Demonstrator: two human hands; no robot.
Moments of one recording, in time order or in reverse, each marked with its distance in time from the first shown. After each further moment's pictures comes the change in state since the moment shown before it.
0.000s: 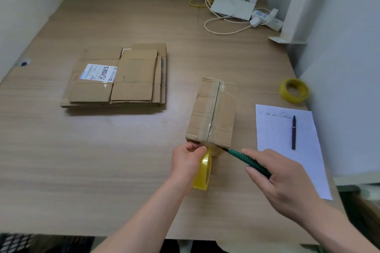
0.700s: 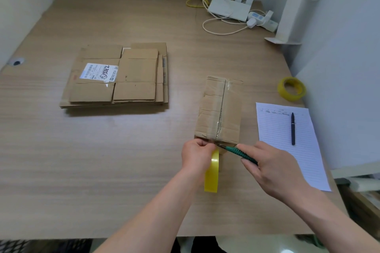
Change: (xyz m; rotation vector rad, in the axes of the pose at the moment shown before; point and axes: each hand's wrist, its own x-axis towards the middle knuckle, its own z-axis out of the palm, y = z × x) left_hand -0.001 0.013 0.000 0.116 -0.035 -0.023; right_hand 0.019 -0.011 0.028 -0.284 -0.096 0.023
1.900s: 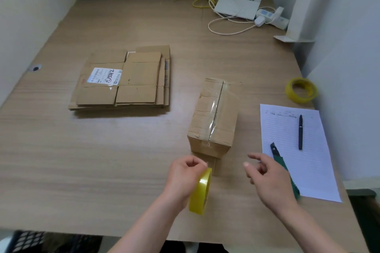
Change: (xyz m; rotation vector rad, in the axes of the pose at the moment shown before) left_hand -0.033 -0.015 -0.017 0.011 -0.068 0.035; right_hand -0.009 0.034 0.048 0.793 0.065 0.534
